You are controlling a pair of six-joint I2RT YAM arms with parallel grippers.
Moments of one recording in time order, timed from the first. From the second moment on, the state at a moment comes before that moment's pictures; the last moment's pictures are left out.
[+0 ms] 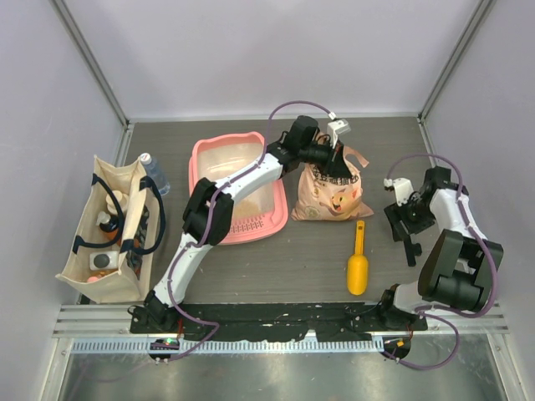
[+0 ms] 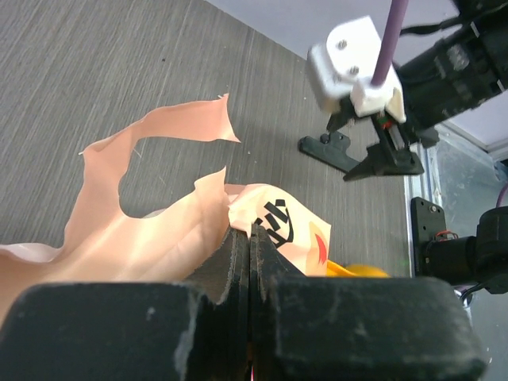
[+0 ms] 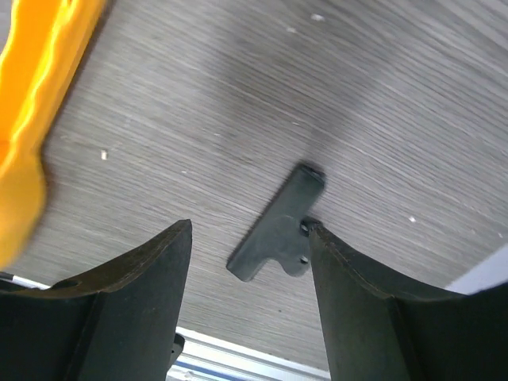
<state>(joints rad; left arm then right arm) -0.74 2.40 2.14 -0.13 0.79 -0.22 -0.34 1.42 0.92 -0.89 -0.22 -0.82</state>
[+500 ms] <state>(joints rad) -0.74 2.40 2.16 -0.20 0.78 -0.15 -0.55 1.54 1.03 -0.91 -0.20 -0.67</state>
